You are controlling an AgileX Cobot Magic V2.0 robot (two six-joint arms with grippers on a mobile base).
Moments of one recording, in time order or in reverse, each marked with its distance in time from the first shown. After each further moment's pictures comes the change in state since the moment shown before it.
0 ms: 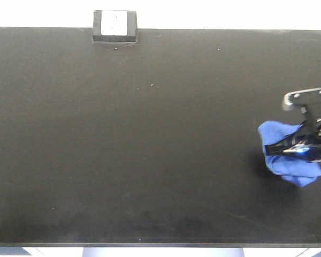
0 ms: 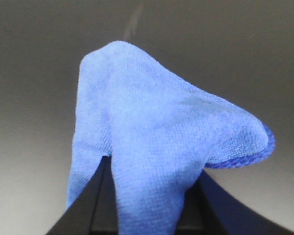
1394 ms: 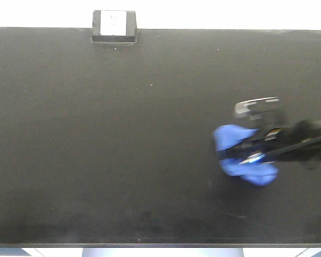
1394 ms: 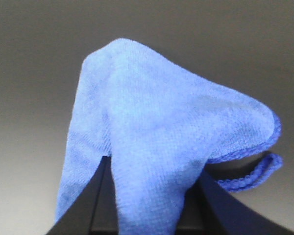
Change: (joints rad) left arm 0.000 0.000 0.000 0.000 0.000 0.000; right arm 0.308 0.163 -0.010 0.224 -0.216 -0.070
